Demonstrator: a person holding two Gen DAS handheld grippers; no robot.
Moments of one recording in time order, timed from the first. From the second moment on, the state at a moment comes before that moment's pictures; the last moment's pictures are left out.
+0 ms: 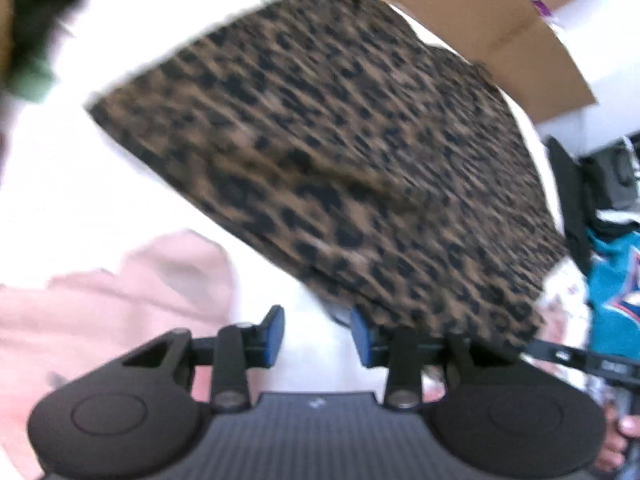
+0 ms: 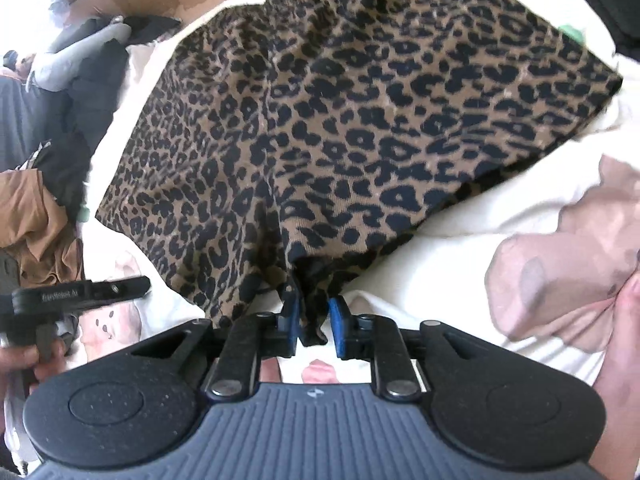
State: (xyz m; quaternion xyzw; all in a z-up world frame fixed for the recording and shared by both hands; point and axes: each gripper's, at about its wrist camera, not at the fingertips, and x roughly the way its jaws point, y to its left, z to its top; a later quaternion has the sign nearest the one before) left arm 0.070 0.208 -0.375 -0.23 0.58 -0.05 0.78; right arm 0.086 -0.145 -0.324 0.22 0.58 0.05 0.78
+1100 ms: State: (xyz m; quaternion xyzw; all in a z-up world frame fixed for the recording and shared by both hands) left arm 0.128 0.305 -0.390 -0.14 0.53 -0.01 0.84; right arm 0.115 -0.134 -0.283 0.17 0.53 0.05 0.83
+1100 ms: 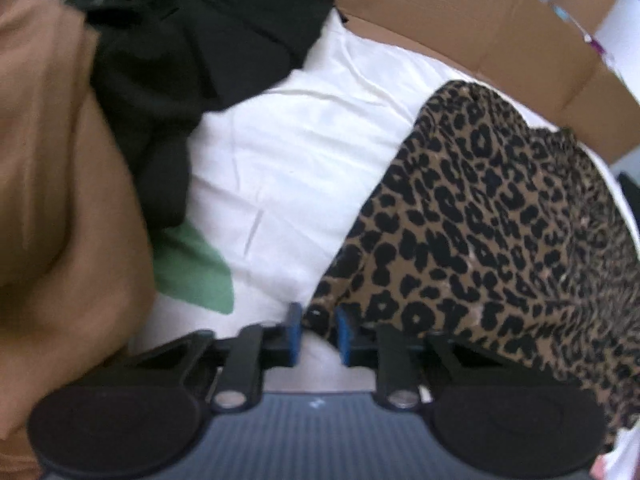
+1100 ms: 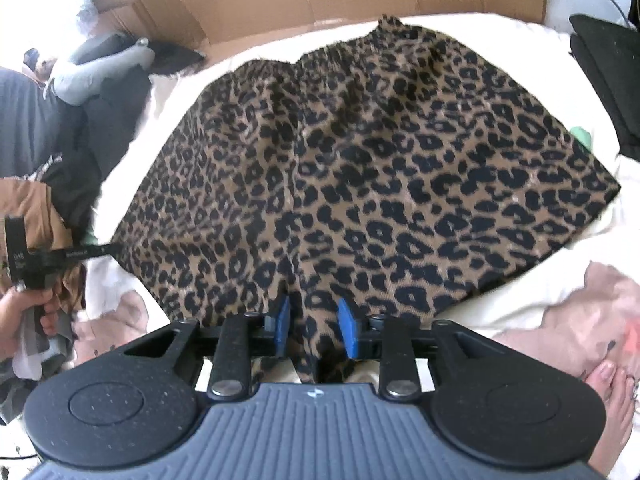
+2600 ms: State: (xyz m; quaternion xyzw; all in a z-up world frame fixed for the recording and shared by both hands) left arm 0.166 0.182 -0.252 -0.21 0.52 -0.13 0.82; right arm 0.189 0.007 -0.258 0.10 0.45 0.24 0.85
